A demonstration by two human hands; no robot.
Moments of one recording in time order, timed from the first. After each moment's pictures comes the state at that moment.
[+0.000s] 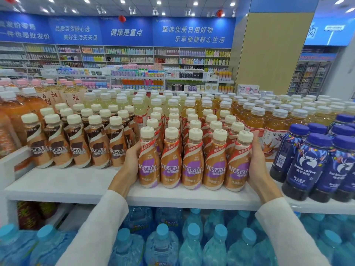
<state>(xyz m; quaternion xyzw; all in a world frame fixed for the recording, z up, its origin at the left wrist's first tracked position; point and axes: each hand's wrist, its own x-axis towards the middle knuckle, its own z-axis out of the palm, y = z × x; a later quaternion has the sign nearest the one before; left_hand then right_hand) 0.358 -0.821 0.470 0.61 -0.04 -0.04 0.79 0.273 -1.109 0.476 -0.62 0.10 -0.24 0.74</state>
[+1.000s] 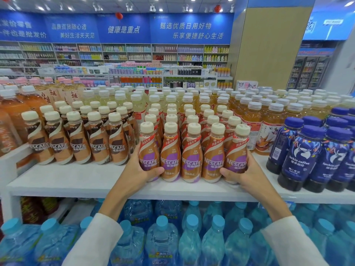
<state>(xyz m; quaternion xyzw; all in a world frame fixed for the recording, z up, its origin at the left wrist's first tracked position) 0.330 -0.803 0.438 0.76 -0.20 0.02 0.61 0.231 -1.109 0.443 -0.78 0.07 -0.17 0.60</state>
